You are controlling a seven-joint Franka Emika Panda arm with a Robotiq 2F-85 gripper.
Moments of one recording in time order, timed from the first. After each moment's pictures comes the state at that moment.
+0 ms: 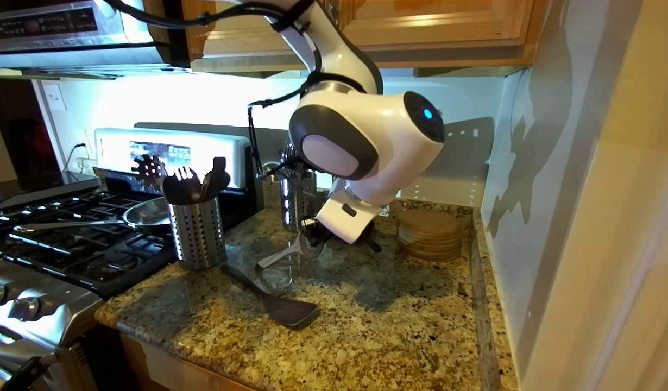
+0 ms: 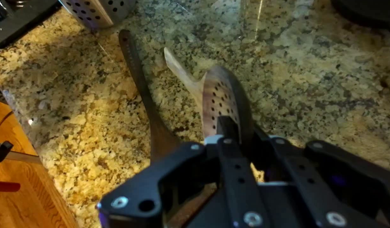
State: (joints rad) arm -0.31 0.22 -0.34 -2.25 0.97 2.10 1.02
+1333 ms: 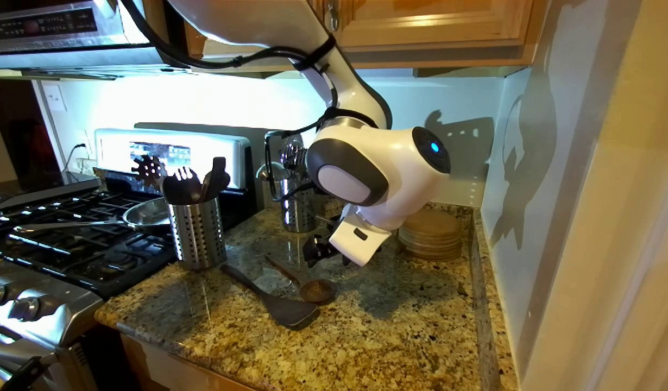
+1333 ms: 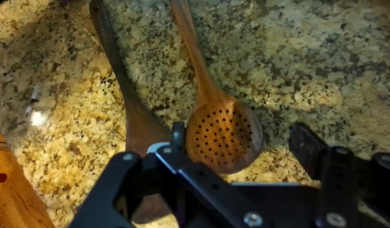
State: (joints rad) arm -0.30 0.36 -0.34 -2.17 0.99 2.13 1.01
